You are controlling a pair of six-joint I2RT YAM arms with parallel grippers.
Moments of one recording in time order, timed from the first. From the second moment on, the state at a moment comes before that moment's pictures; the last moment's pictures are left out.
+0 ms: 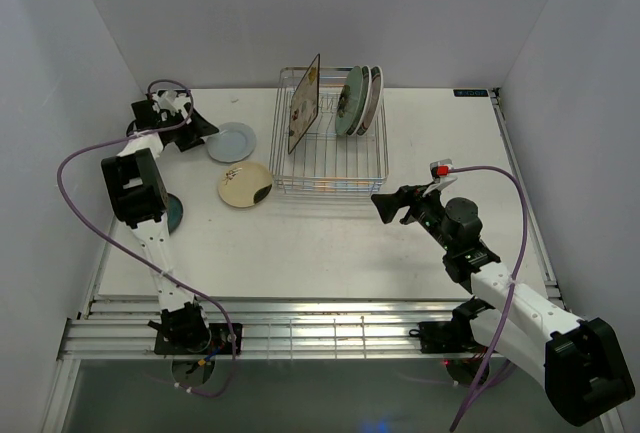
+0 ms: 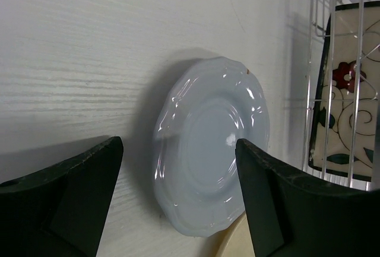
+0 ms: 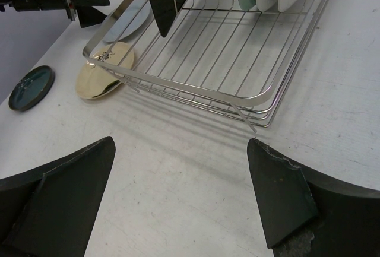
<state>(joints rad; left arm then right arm) 0.29 2.37 1.79 -0.16 0.73 -0.30 0.44 0.89 0.31 0.50 -0.17 0.38</state>
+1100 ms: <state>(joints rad) 0.32 2.48 1.90 -0.25 0.90 -0.40 0.44 0.88 0.31 0.50 -0.17 0.38</state>
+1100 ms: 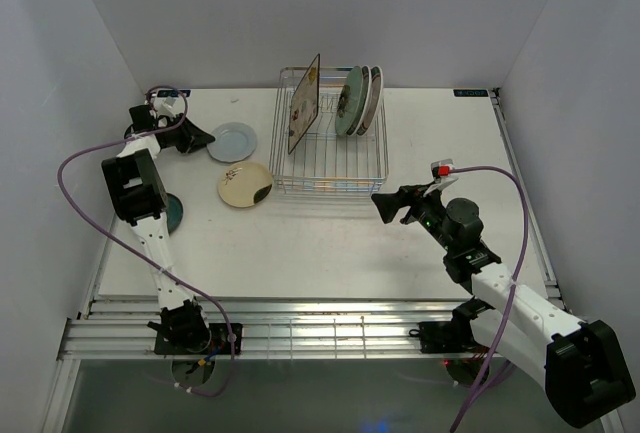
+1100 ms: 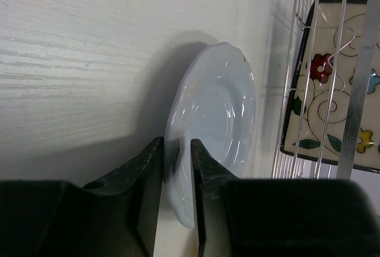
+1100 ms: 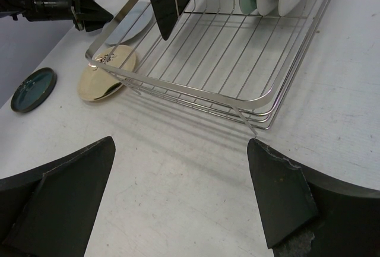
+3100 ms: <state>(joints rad) 0.32 1.93 1.42 -0.01 0.79 -0.34 0.44 0.84 0.30 0.50 -0.17 0.38</state>
